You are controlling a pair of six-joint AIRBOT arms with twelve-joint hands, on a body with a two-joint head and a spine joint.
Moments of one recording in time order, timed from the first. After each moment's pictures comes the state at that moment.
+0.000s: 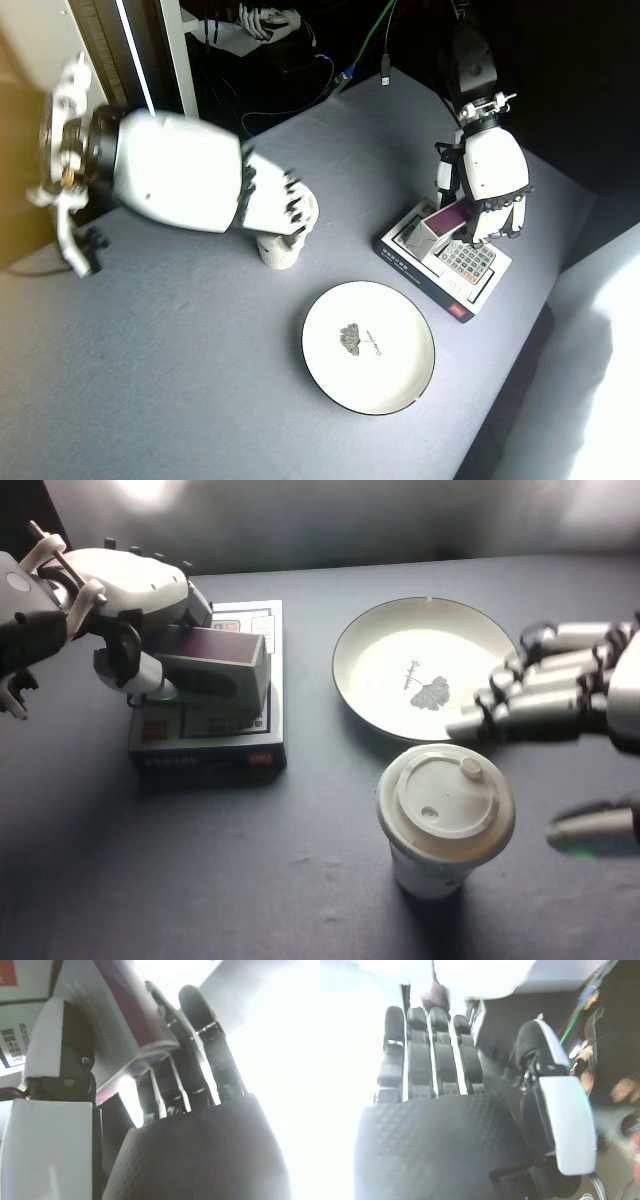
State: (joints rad) left arm 0.20 -1.09 1.26 -1.12 -0.21 2.03; right arm -0.24 -0.60 0.73 -0.85 0.41 -0.14
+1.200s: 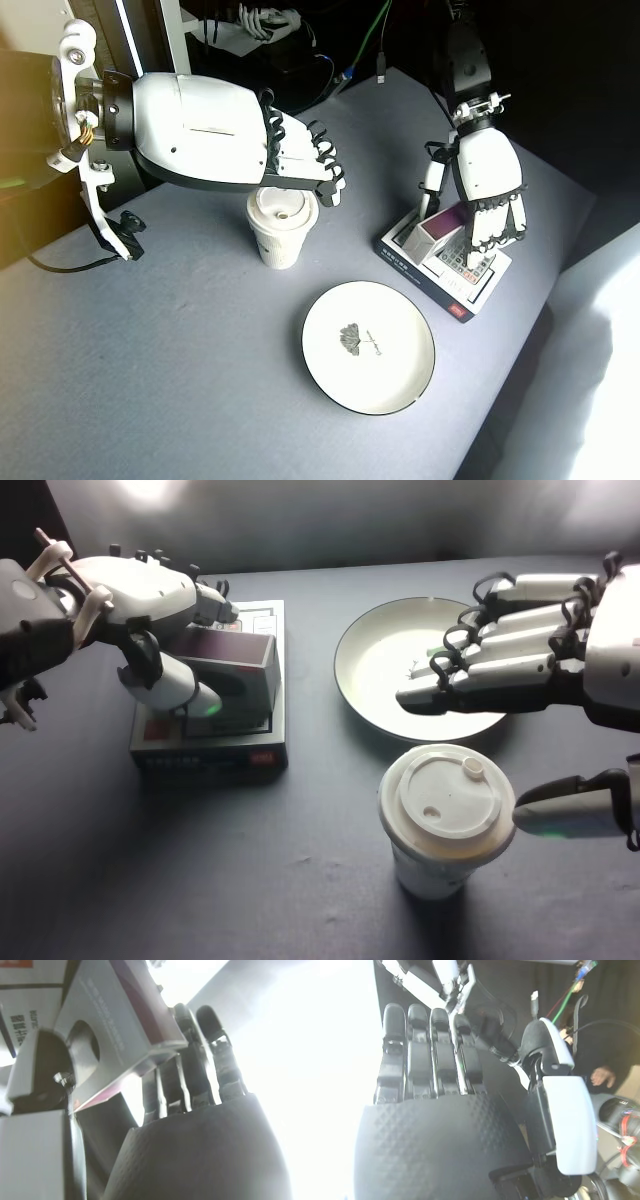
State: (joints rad) left arm 0.20 -1.06 1.20 -1.14 -0.23 2.02; right arm -0.16 -0.63 0.75 -0.89 0.49 -0.14
